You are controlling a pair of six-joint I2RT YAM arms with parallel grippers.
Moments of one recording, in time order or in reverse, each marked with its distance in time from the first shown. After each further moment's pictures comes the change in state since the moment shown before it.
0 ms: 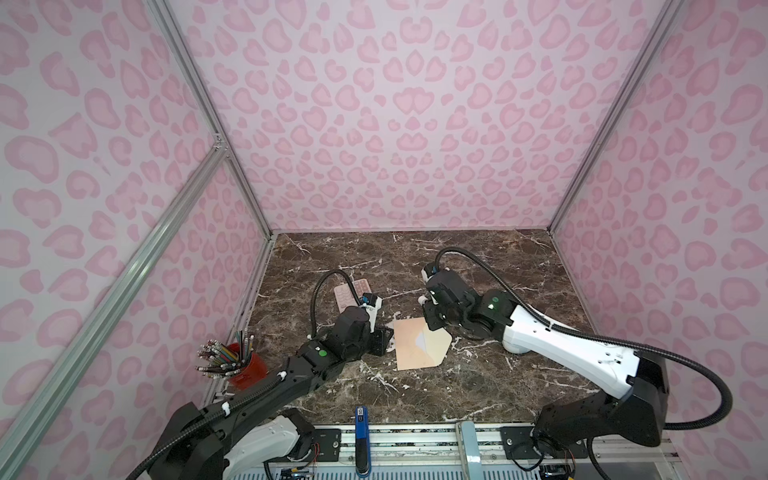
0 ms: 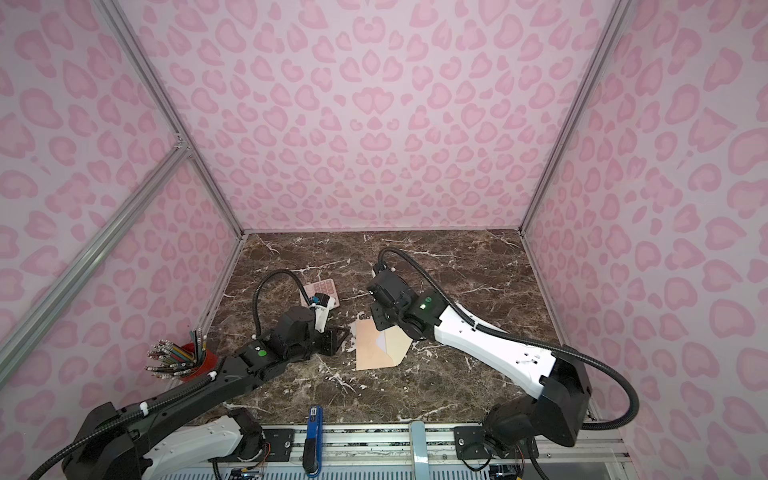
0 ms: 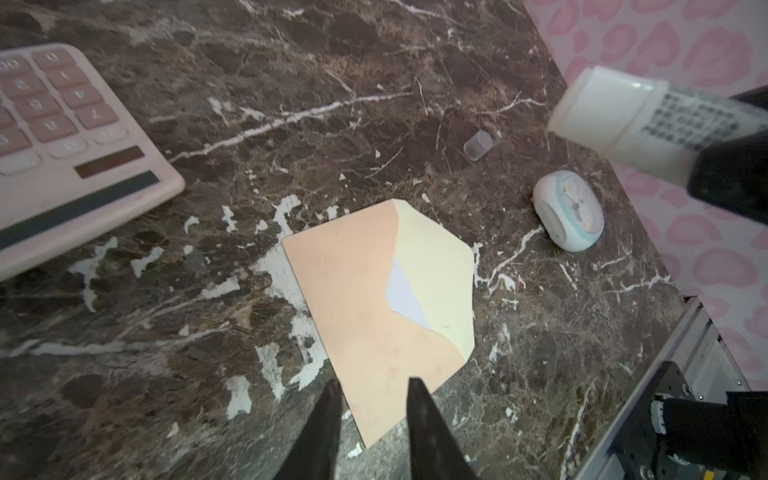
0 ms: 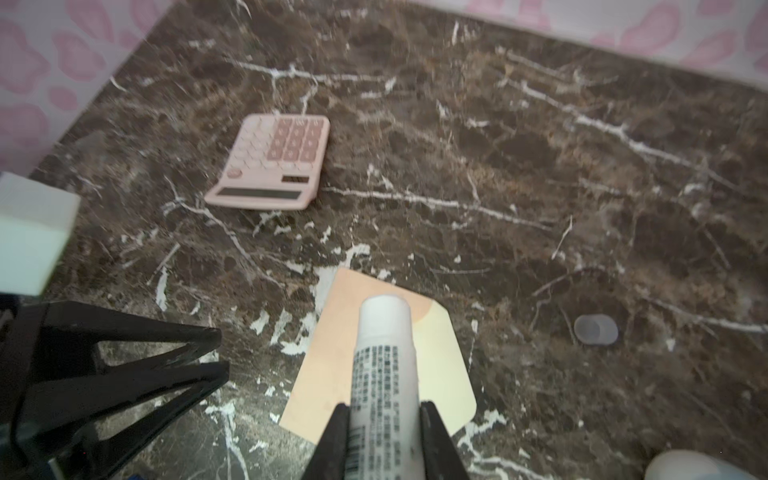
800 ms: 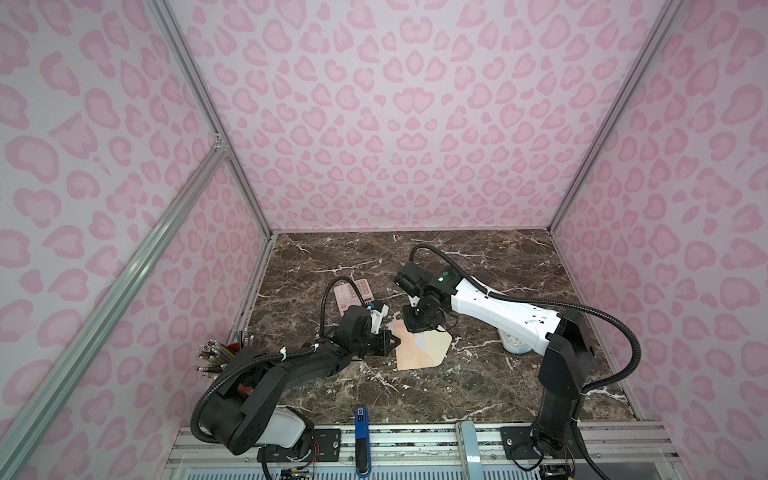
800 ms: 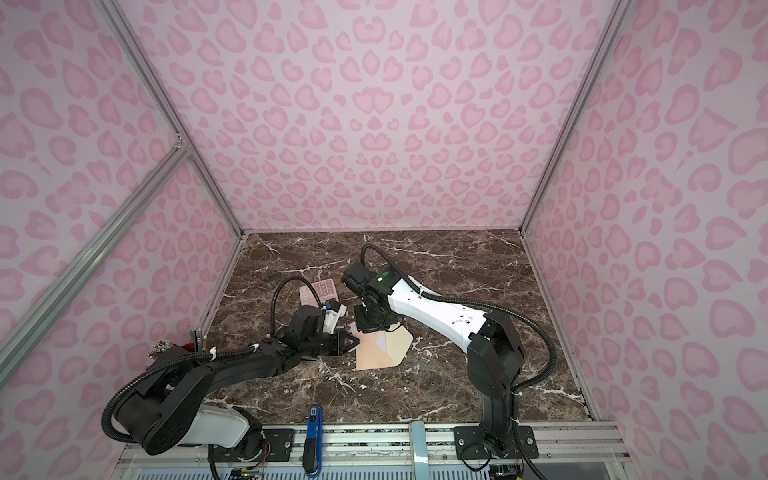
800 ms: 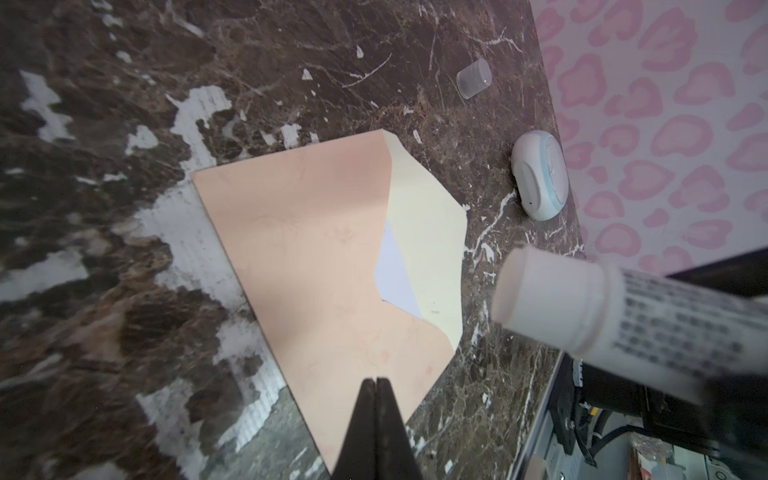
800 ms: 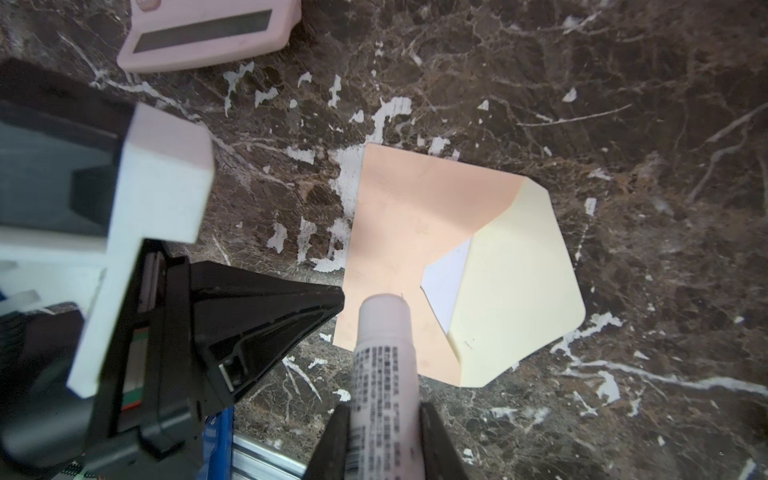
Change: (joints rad) left arm 0.129 0.349 -0.087 0.386 0.396 -0.098; right arm -0.027 0.371 0.344 -0.338 -0.252 0.174
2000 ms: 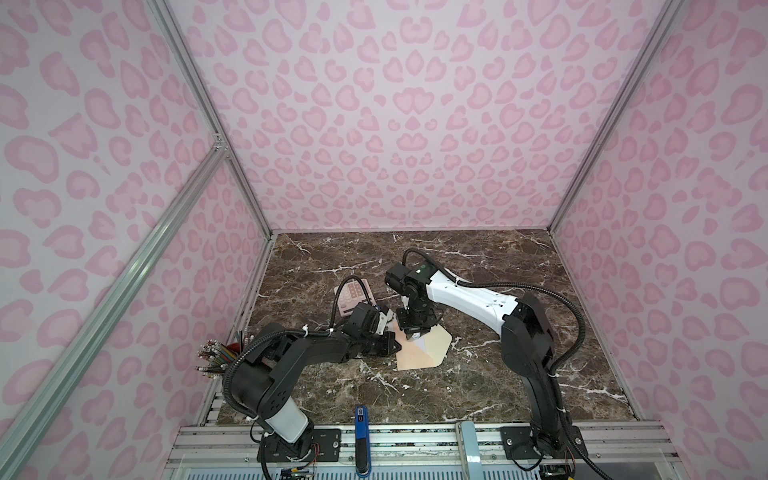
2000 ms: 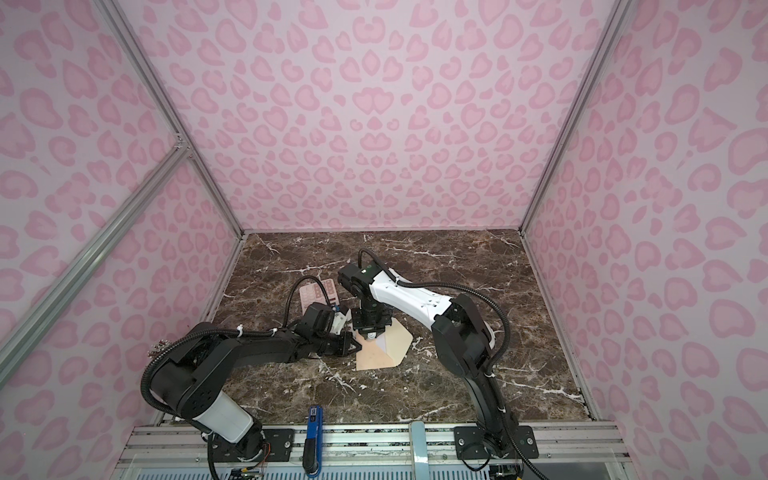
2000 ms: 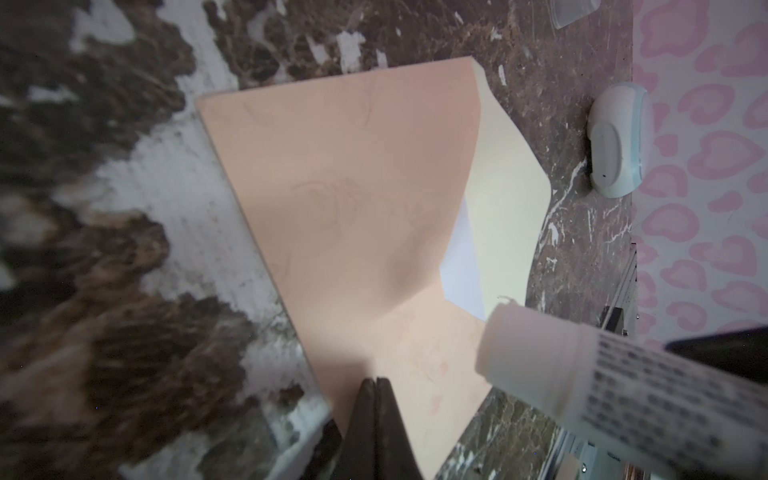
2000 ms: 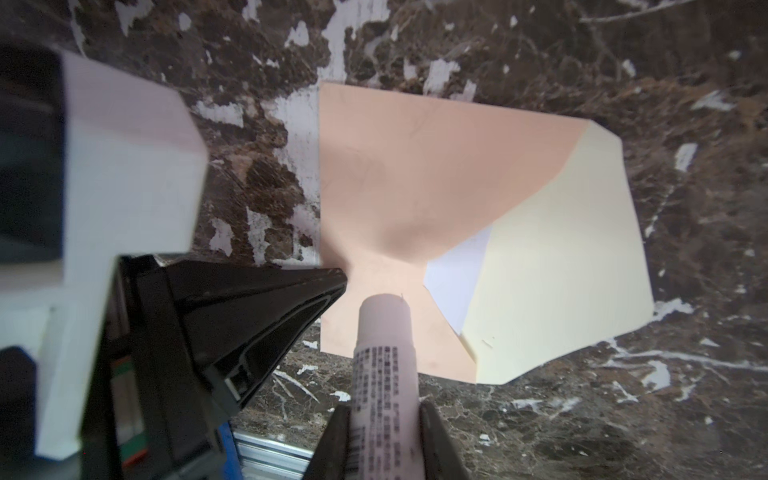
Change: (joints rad) left arm 0.008 0.187 0.103 -0.106 0.029 0.048; right arm -0.043 0.254 0.184 -0.166 -0.119 0.024
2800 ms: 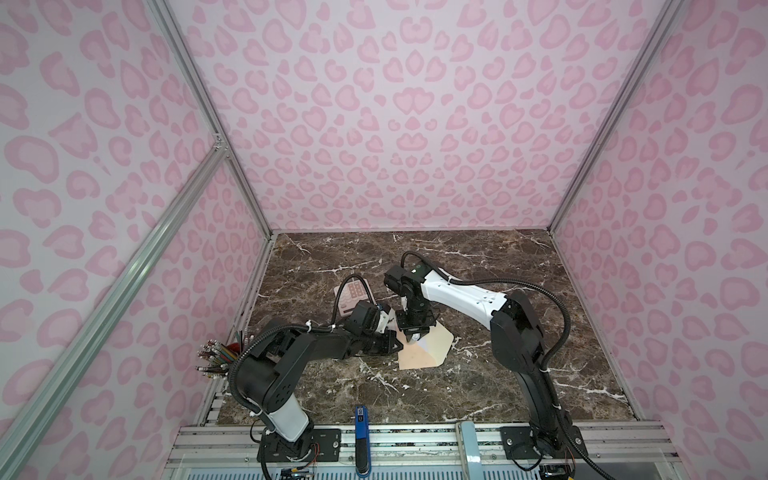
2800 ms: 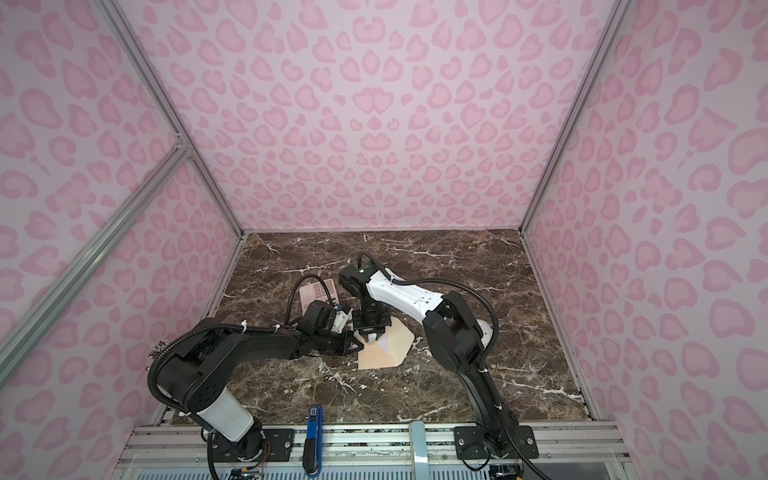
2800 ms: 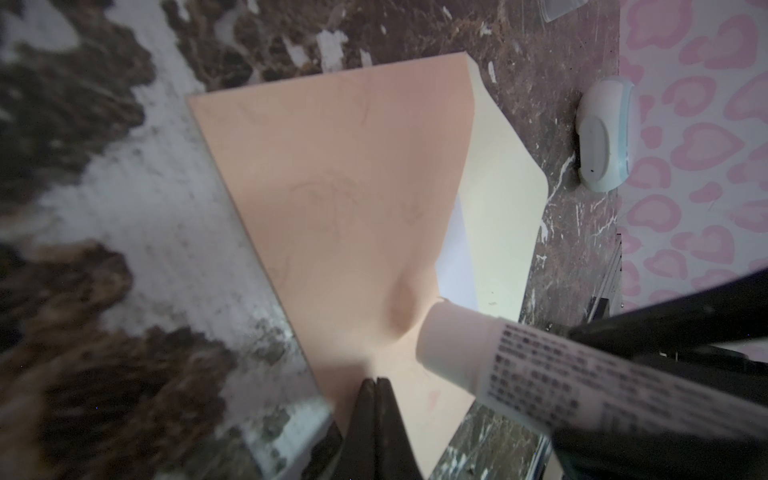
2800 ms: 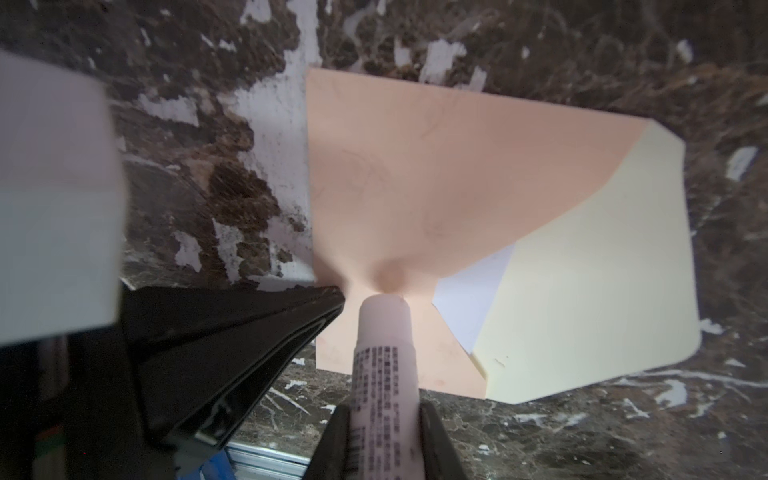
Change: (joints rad) left arm 0.008 0.035 0.026 -0.011 0.042 0.021; right arm -0.018 0.072 0.037 -0.032 -0.024 -0.025
